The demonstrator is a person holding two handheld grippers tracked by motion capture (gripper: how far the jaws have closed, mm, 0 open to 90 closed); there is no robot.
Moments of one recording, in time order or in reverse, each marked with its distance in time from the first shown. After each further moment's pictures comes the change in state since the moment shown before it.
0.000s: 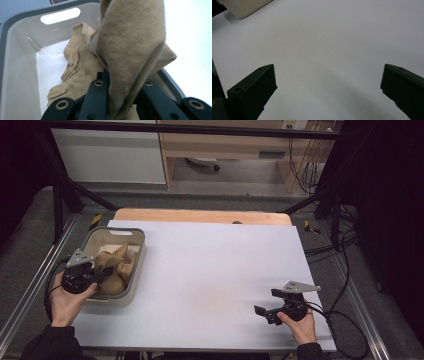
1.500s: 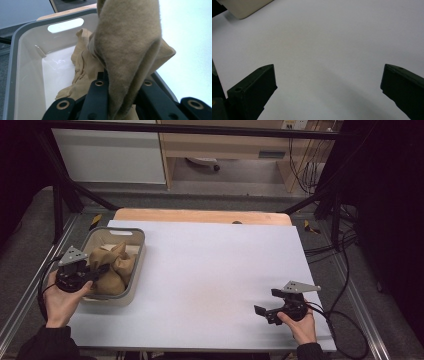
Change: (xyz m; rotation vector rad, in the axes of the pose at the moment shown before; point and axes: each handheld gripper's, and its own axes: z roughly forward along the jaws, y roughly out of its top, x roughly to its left) left arm 0.001 0.008 -0.014 -0.038 0.003 -0.005; right arm 0.000 0.000 0.000 -0.003 -0.001 0.001
